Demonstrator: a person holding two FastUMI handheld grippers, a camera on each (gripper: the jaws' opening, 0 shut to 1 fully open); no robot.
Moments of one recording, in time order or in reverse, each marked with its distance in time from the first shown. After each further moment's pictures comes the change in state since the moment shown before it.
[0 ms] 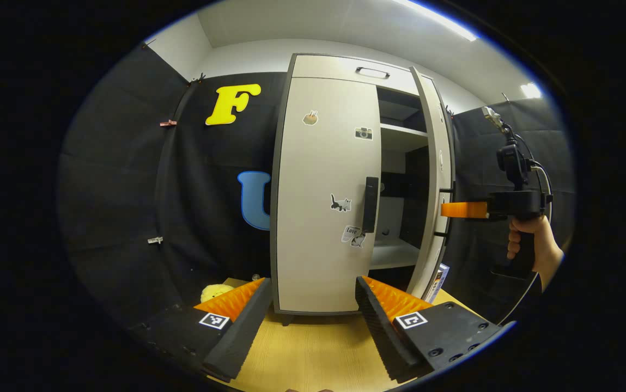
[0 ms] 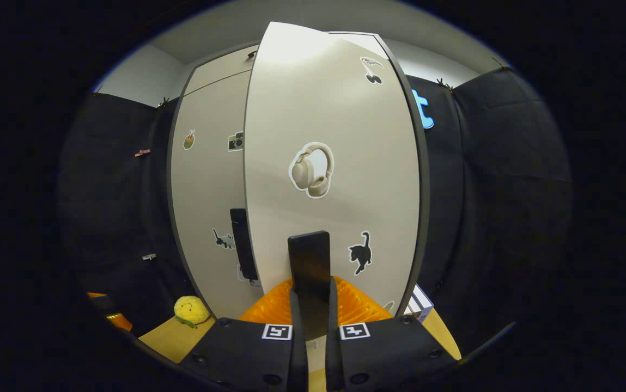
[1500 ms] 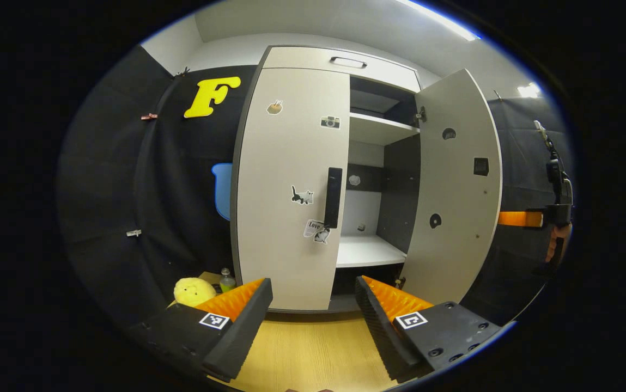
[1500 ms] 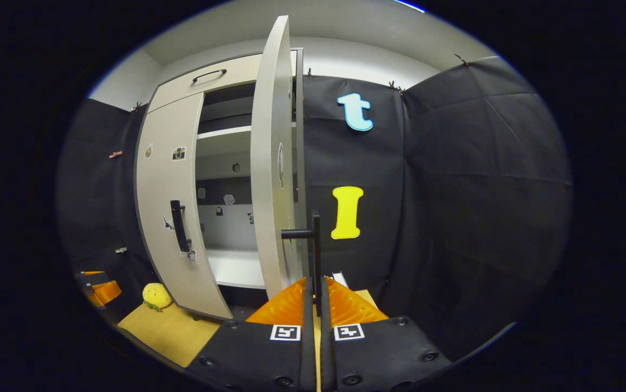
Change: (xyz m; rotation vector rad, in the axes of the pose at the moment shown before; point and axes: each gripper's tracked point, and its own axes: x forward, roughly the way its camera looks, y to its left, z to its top) left arm 0.021 -0.072 -0.011 -0.016 0.037 -0.083; right arm -0.073 -0.119 -0.007 0.016 -0.003 -0.176
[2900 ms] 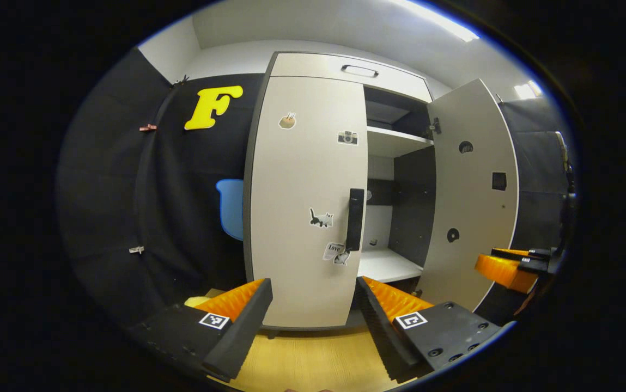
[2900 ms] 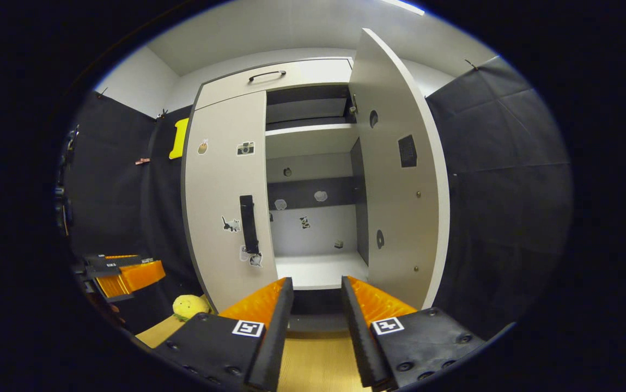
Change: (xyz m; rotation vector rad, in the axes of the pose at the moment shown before) left arm 0.039 0.040 0.047 0.043 -0.068 0.026; right arm 0.001 0.157 -0.051 0.032 -0.083 0.136
